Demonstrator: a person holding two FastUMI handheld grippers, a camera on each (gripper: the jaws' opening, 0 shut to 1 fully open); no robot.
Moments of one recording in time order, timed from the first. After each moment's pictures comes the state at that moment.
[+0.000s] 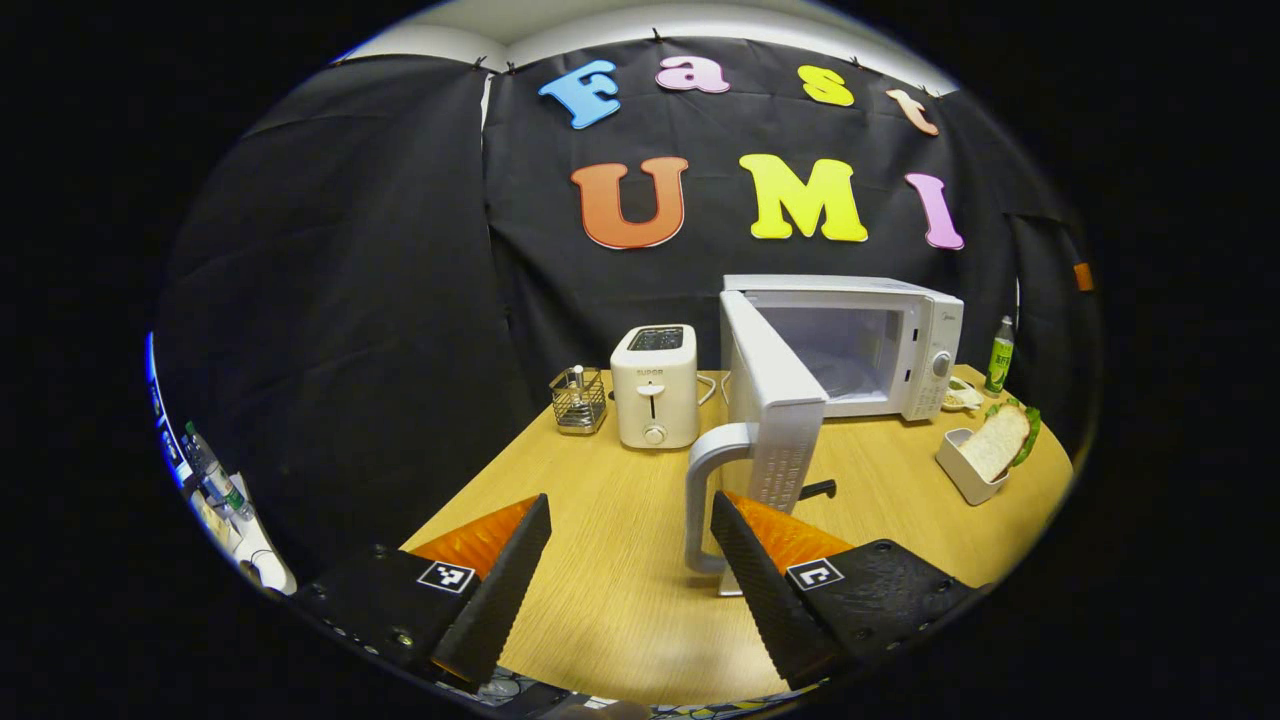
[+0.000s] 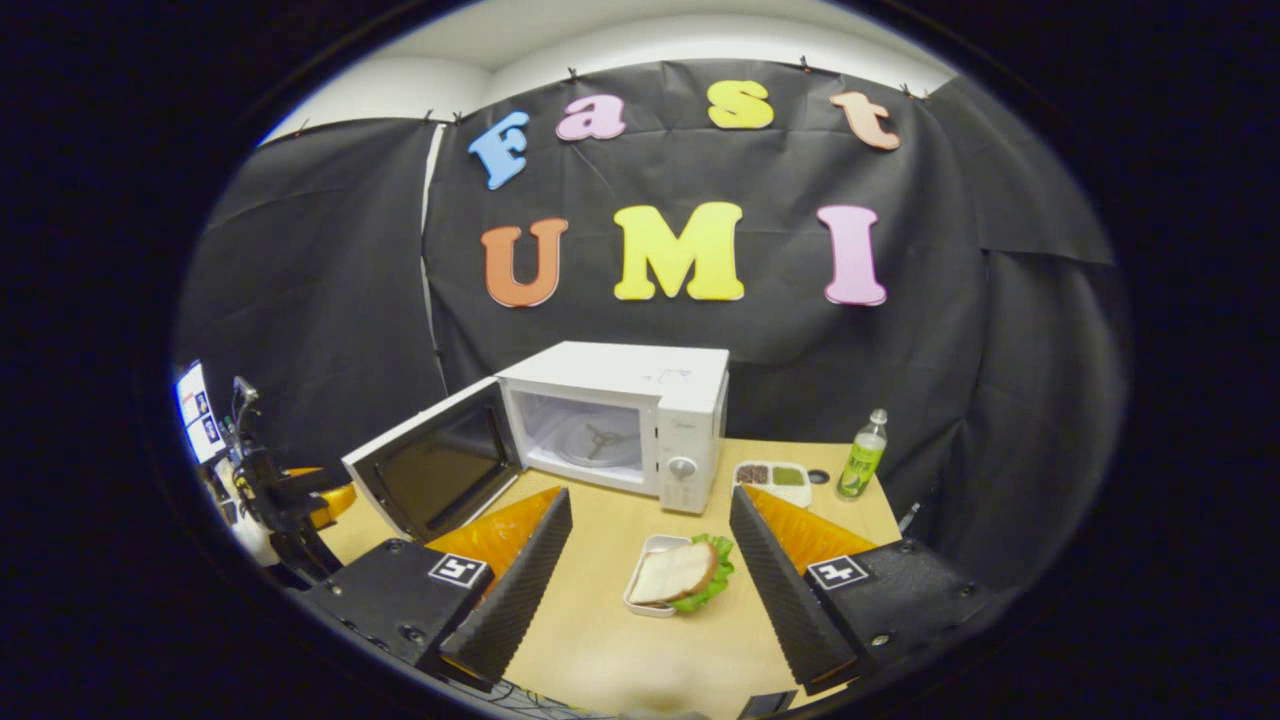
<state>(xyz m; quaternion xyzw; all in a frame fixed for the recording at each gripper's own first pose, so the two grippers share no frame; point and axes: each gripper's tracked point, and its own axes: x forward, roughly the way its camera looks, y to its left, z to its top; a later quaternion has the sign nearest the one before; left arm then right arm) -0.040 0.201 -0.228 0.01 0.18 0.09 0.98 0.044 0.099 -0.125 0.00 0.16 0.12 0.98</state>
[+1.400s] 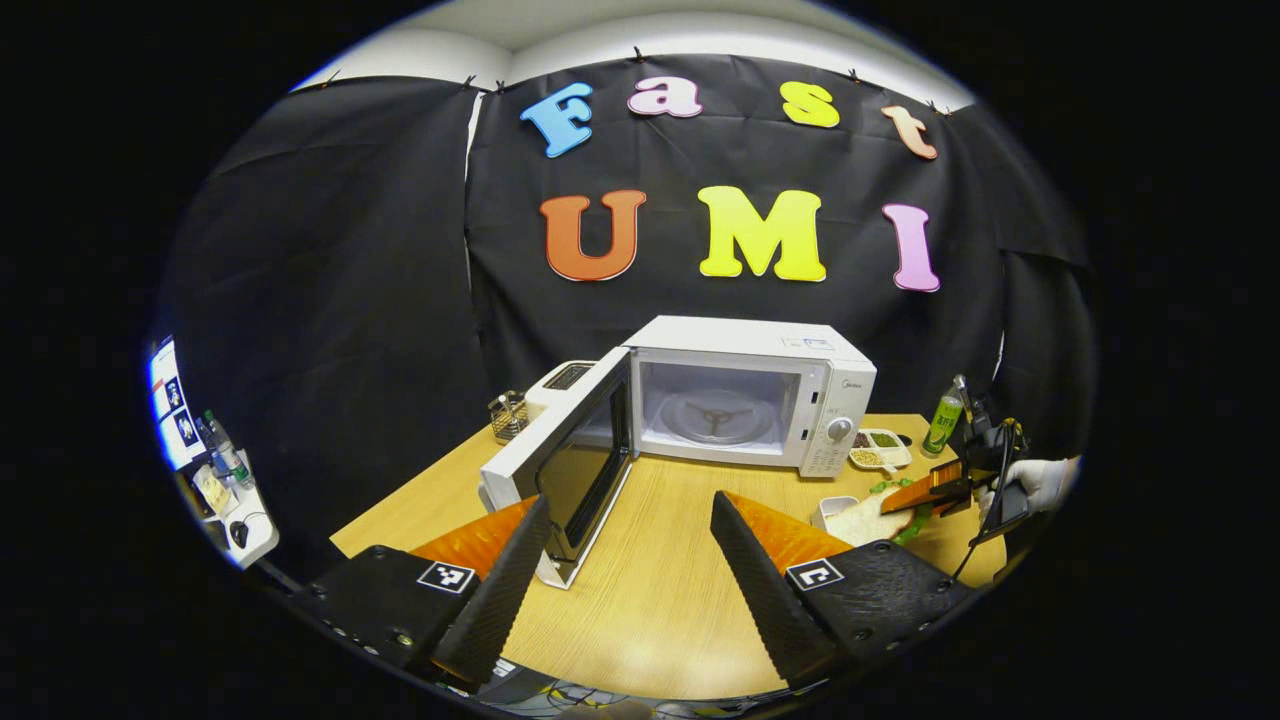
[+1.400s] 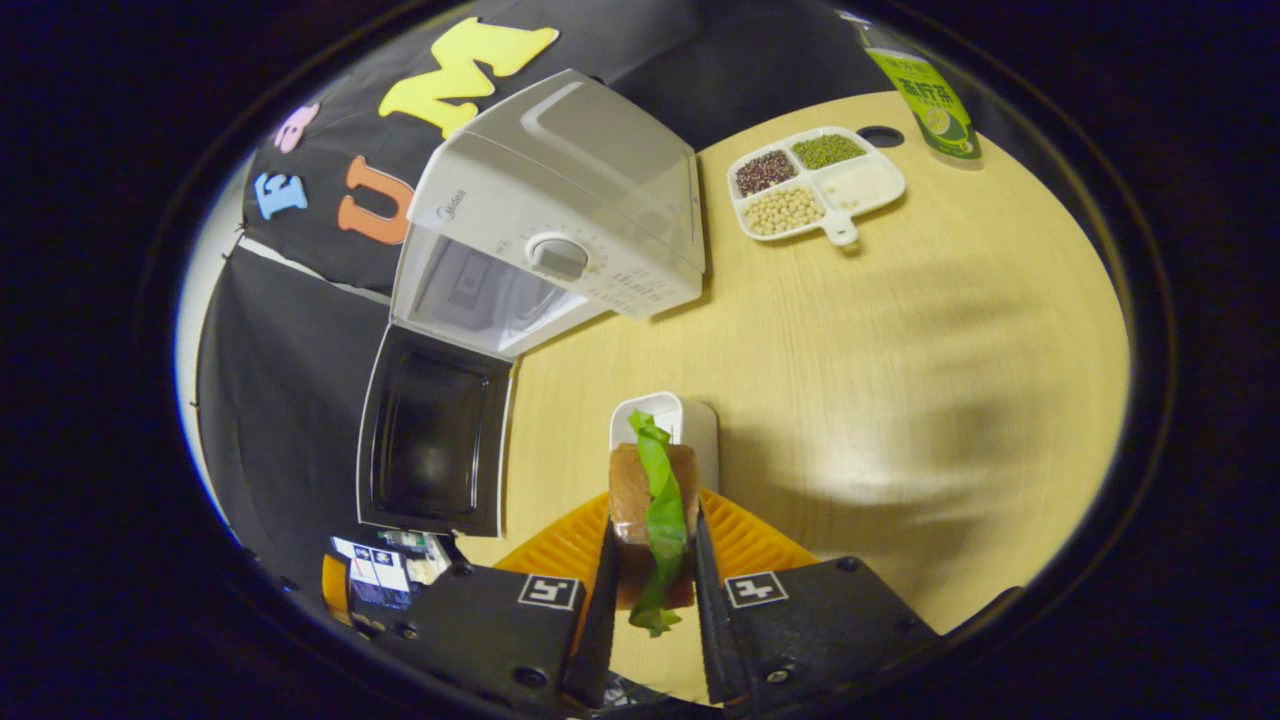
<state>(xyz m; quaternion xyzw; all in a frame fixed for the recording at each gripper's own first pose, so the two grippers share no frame) -0.048 0.026 -0.129 -0.03 0.17 0.12 0.98 0.163 0.093 -0.333 0.29 0.51 0.22 0.78</state>
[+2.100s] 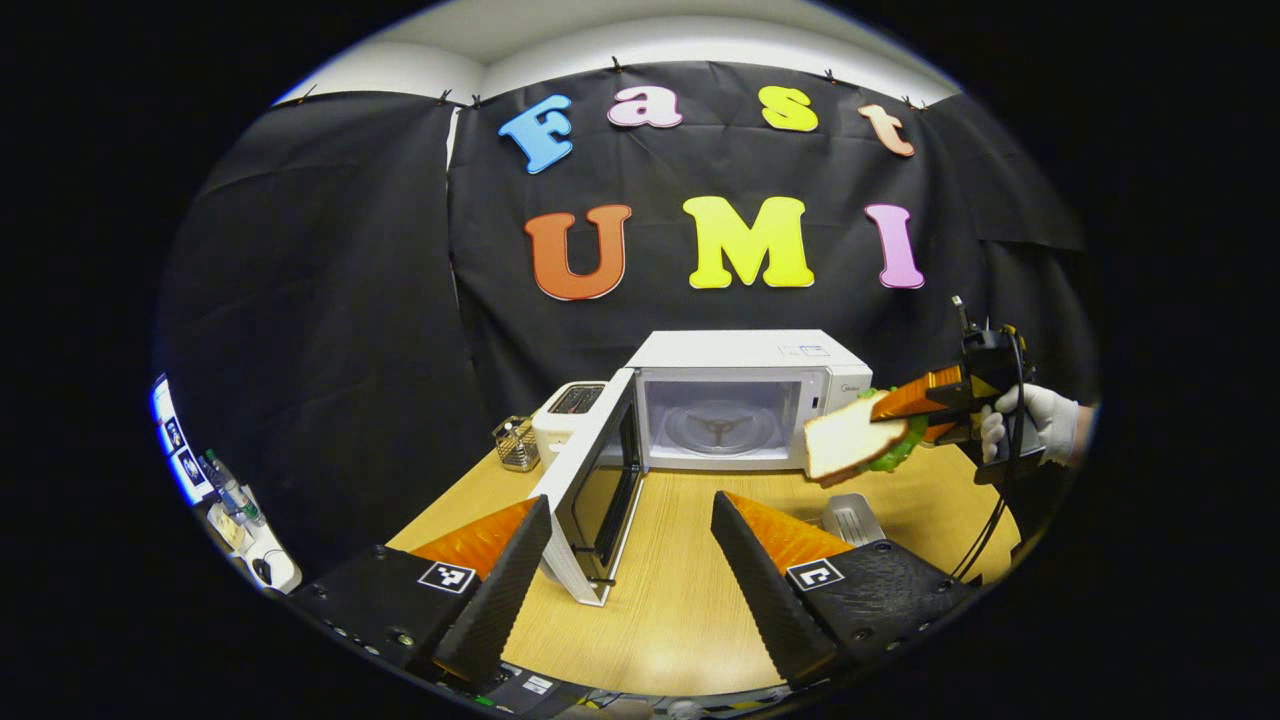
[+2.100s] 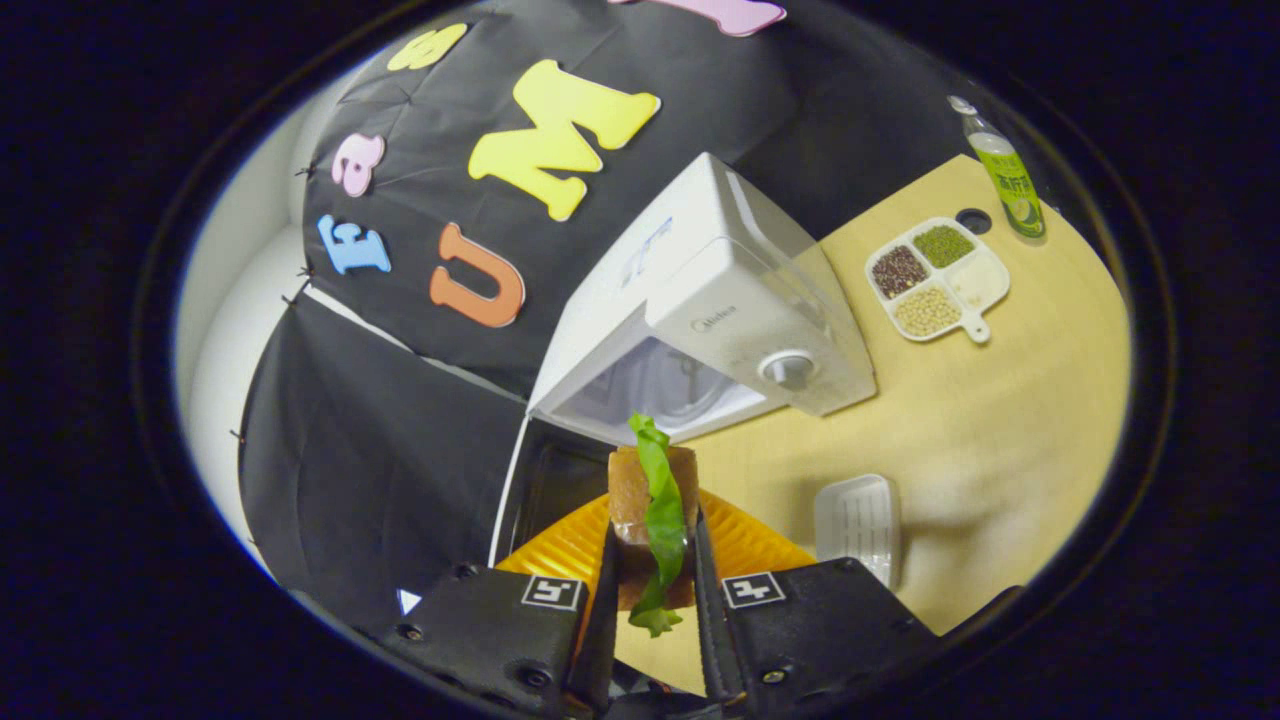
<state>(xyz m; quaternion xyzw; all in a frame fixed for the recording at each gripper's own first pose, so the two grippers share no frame) -0.045 0.065 -0.106 0.00 0.16 0.07 0.98 0.204 0.193 -0.178 0.40 0.35 0.23 0.82</state>
